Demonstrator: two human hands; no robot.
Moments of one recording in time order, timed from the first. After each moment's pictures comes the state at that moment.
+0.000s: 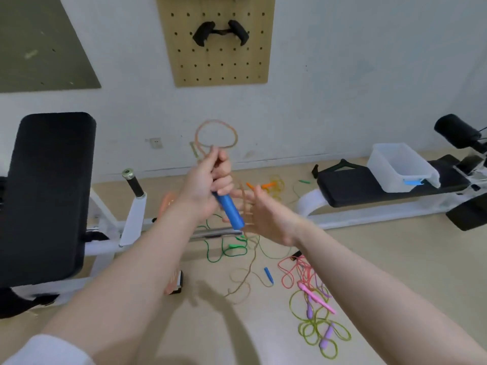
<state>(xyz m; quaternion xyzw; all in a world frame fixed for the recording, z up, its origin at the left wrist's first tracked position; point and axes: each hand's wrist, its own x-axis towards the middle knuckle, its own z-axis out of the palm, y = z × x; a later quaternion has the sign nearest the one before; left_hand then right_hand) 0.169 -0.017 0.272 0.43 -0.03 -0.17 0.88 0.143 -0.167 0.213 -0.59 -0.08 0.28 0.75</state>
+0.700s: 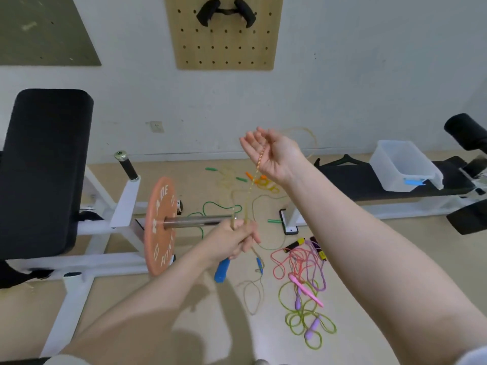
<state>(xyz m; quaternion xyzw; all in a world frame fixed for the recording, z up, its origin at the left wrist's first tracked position) 0.108 -0.063 0.177 0.71 -0.07 -0.27 0.65 0.200 -0.184 0.282 -0.33 0.13 0.12 0.93</state>
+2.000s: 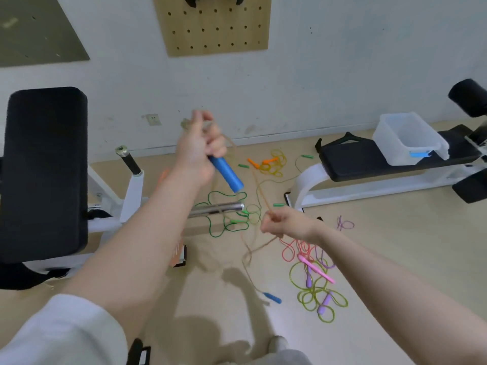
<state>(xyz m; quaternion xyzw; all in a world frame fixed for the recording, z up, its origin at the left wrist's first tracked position) 0.185 -0.040 0.272 0.40 0.04 -0.07 0.91 0.113 -0.223 0.152 -0.79 -0.04 0.29 0.54</state>
